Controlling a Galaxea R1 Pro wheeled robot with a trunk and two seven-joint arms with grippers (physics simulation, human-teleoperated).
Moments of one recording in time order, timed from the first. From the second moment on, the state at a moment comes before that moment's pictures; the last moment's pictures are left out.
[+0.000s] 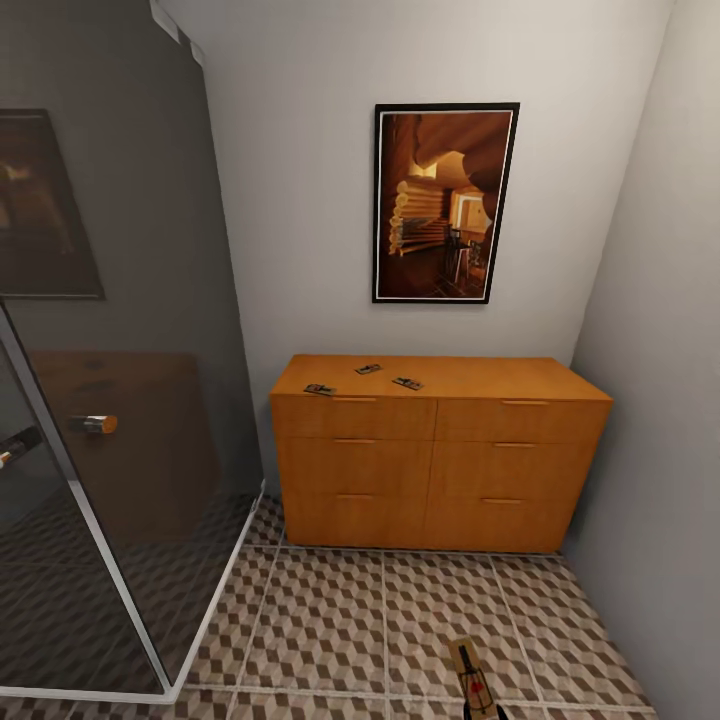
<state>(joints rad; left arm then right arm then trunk) 0.01 0.05 0.03 -0.18 0.00 -0.35 0.00 -0.27 0.11 0.04 -0.02 0.07 -1.01 -0.20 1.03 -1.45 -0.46</state>
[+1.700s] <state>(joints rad) 0.01 0.04 0.03 -0.31 0.00 -0.32 0.00 -0.27 0.12 0.04 -0.02 0.07 -1.01 -0.20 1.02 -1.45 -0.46</state>
